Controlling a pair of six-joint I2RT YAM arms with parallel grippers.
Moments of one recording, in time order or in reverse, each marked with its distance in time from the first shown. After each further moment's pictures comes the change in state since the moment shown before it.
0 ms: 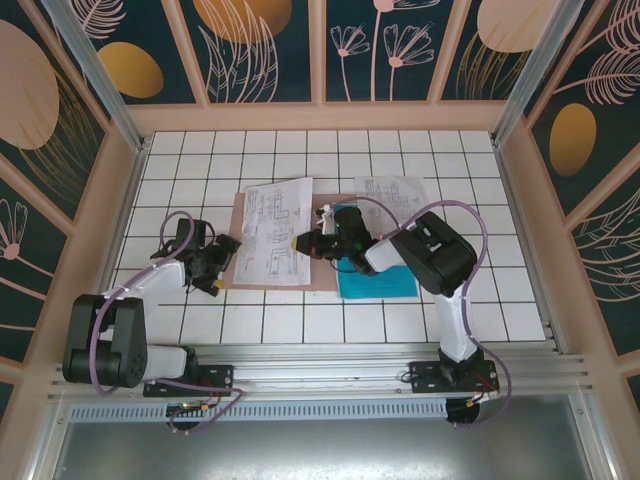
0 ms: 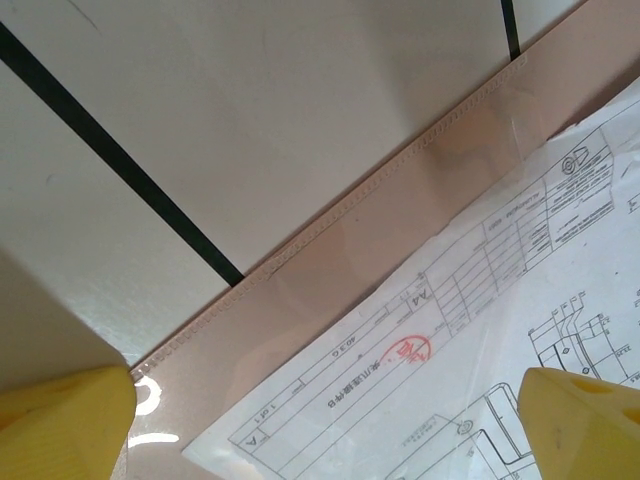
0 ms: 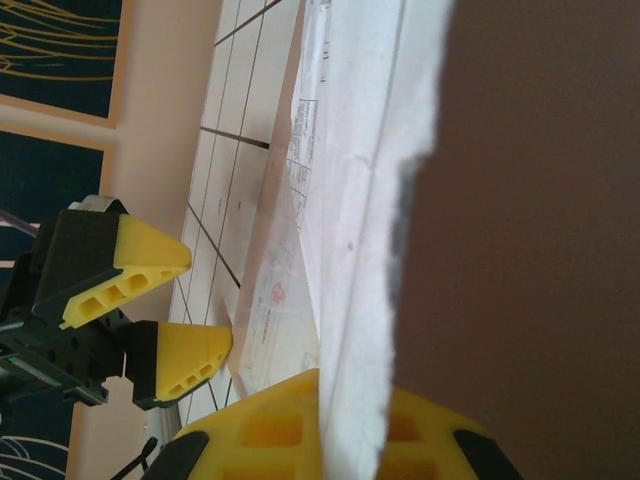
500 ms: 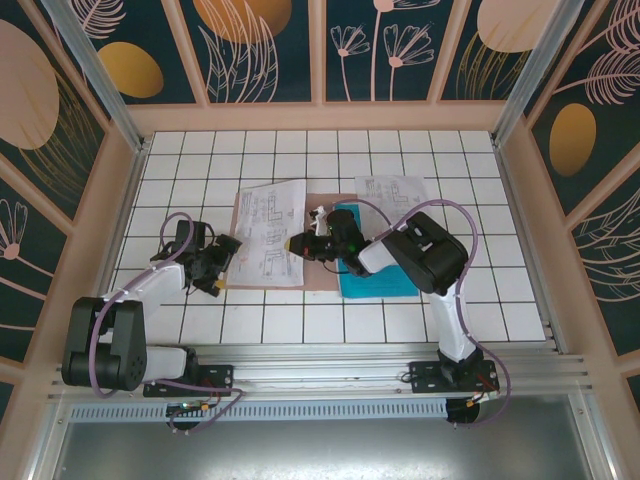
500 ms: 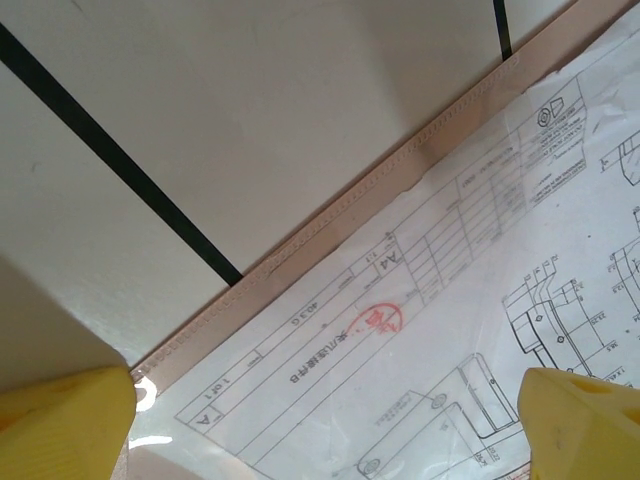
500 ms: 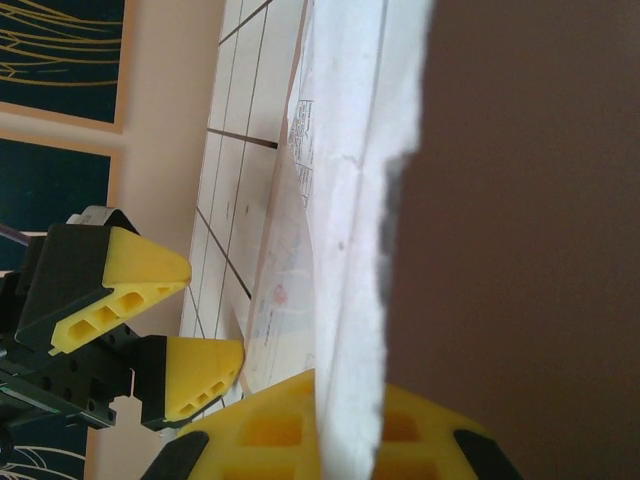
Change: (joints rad) left arm 0.000 -0.014 -0.017 0.024 0.015 -0.008; right arm 0.036 0.047 0.037 0.036 0.014 0.061
